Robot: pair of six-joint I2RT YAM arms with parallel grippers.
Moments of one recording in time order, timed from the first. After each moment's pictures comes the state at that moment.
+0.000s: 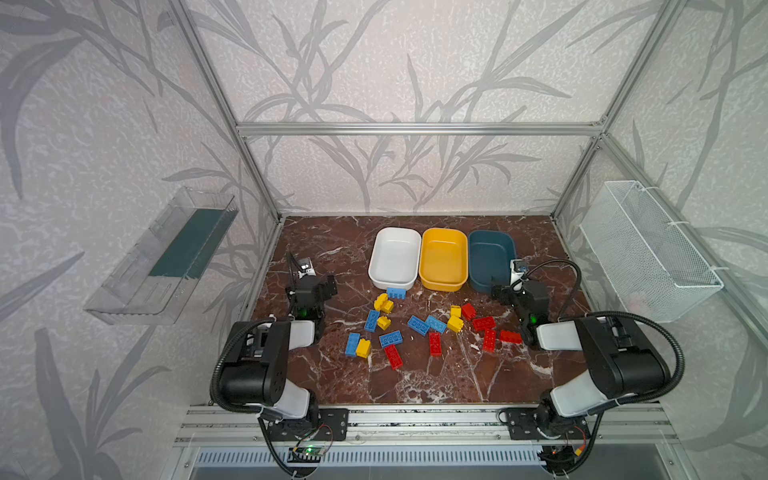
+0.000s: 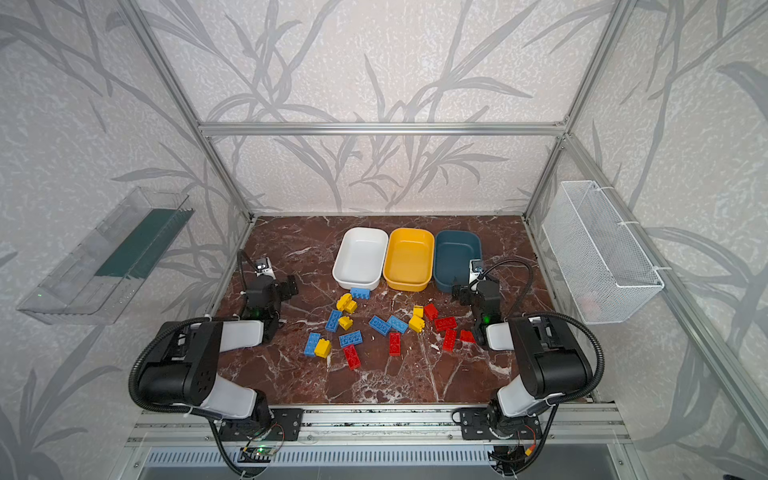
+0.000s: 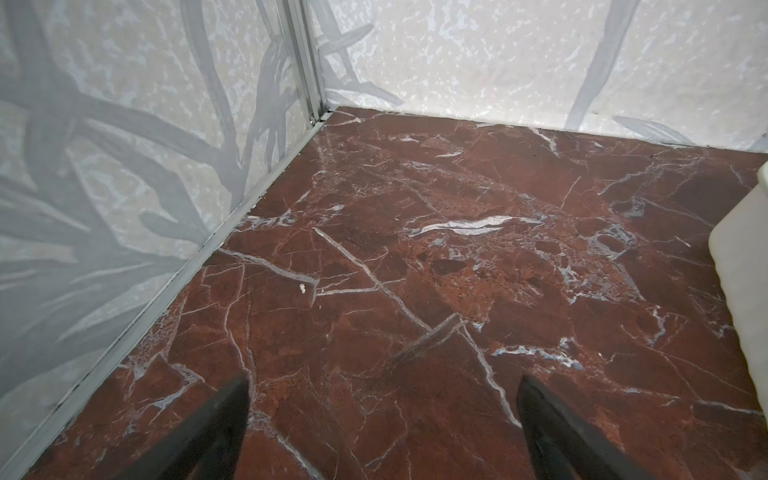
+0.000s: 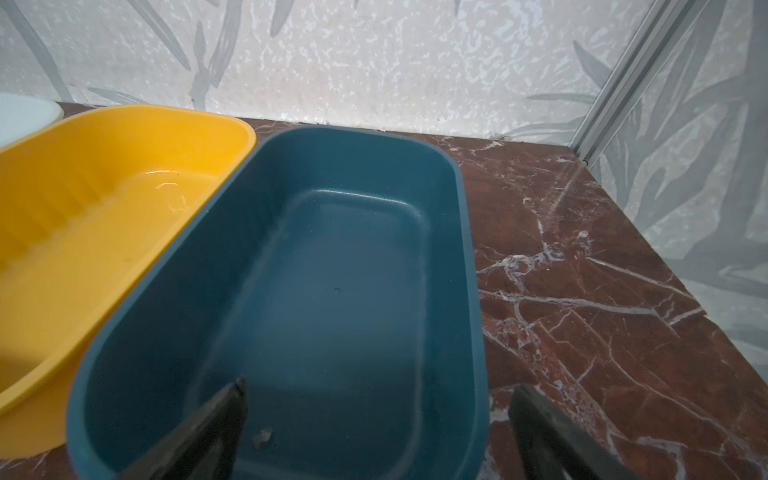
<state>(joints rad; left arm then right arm) -0.01 1.51 0.42 0.70 -0.33 -0.08 0.11 1.56 0.36 0.87 0.11 -0.03</state>
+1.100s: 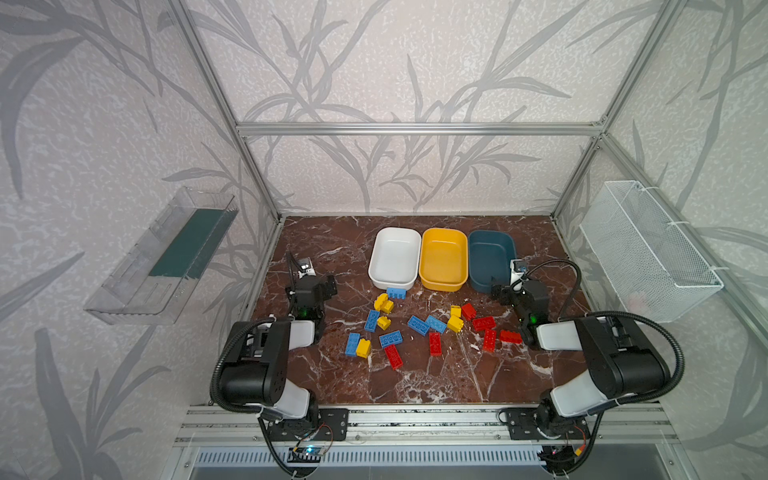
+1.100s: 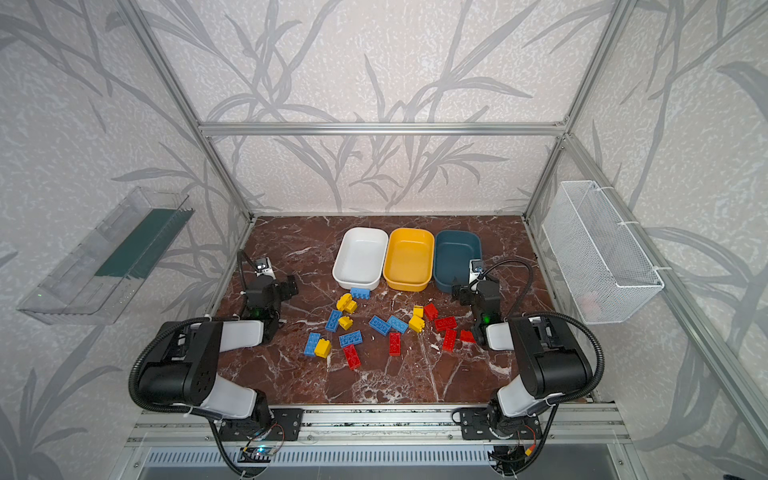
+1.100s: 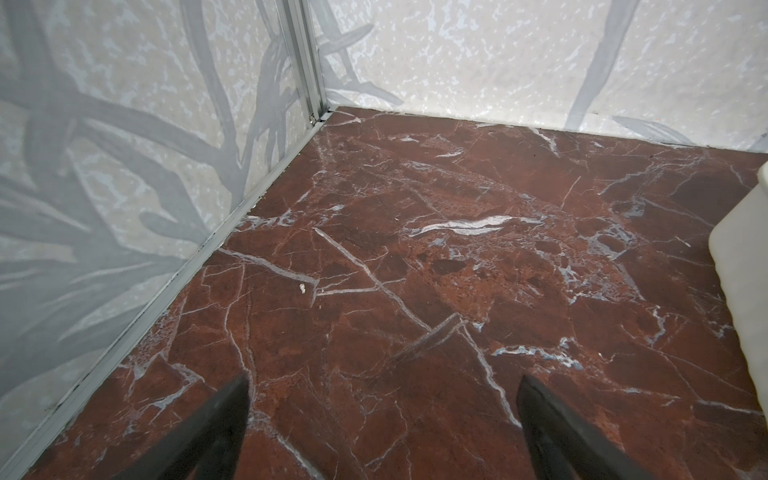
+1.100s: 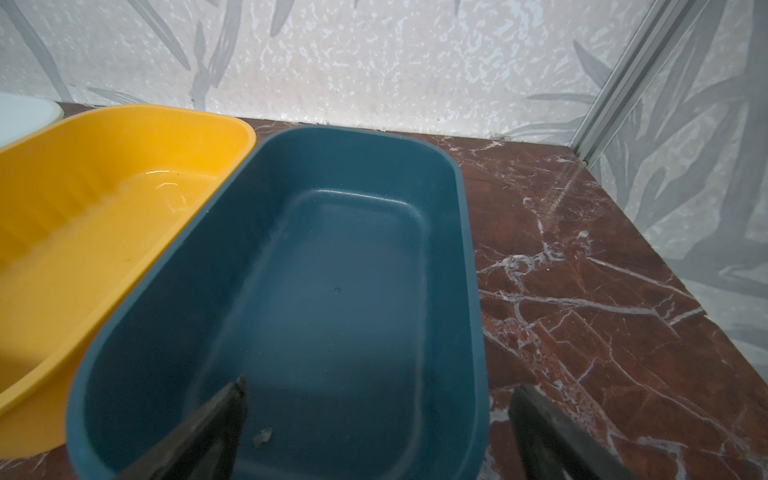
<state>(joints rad) -0.01 1.51 0.42 0.70 -0.33 -0.08 0.11 1.56 0.36 0.87 0.11 -0.03</state>
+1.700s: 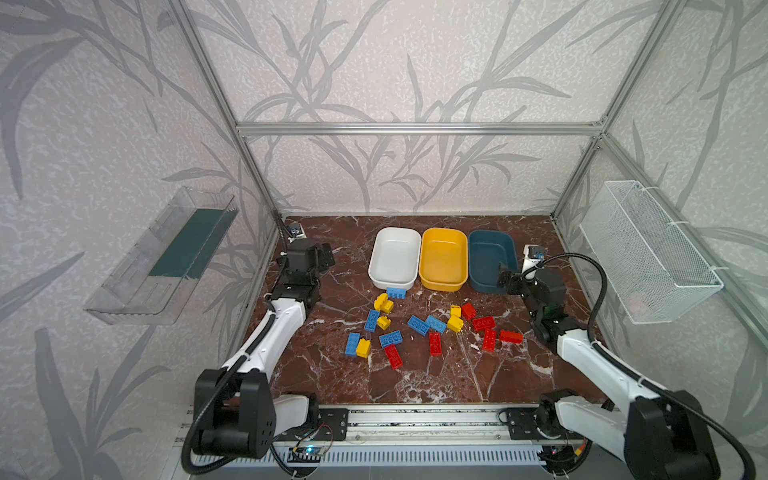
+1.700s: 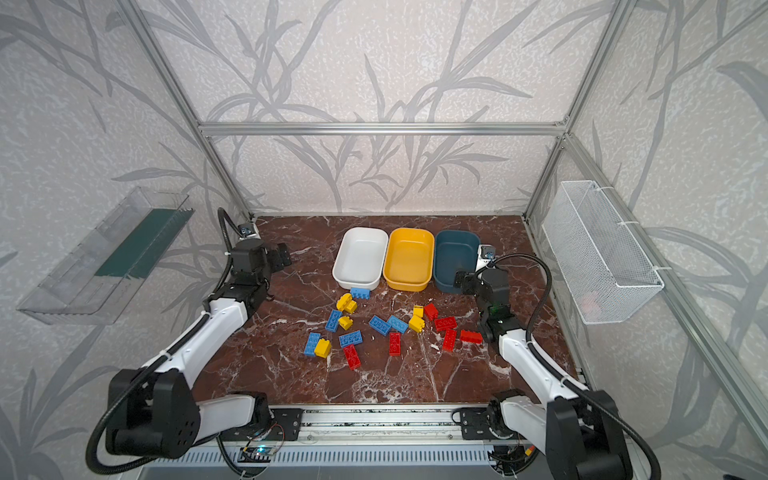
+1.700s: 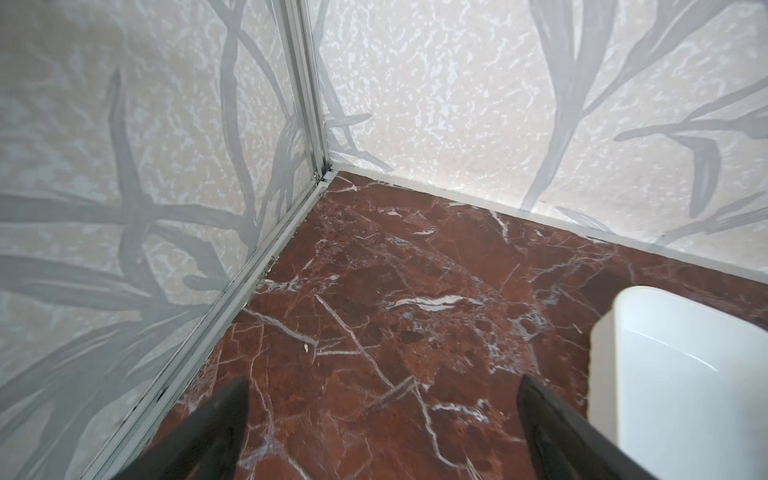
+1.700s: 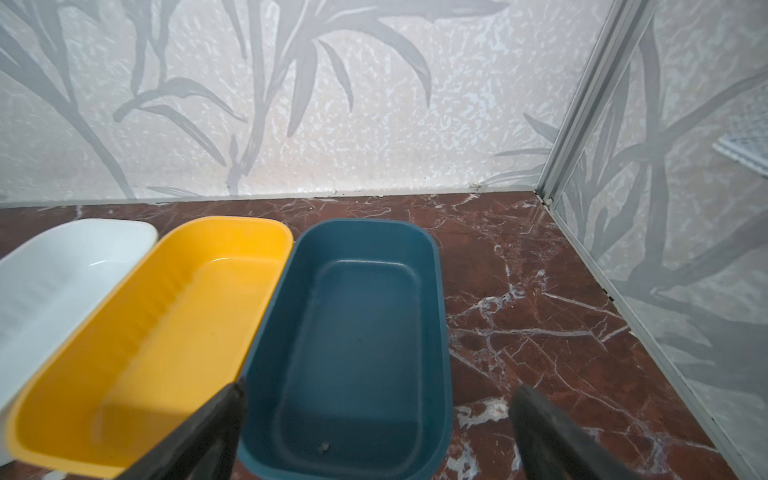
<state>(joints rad) -0.11 1.23 0.91 -0.12 -0.39 -0.24 0.24 1.04 0.55 0.19 0.19 0.11</state>
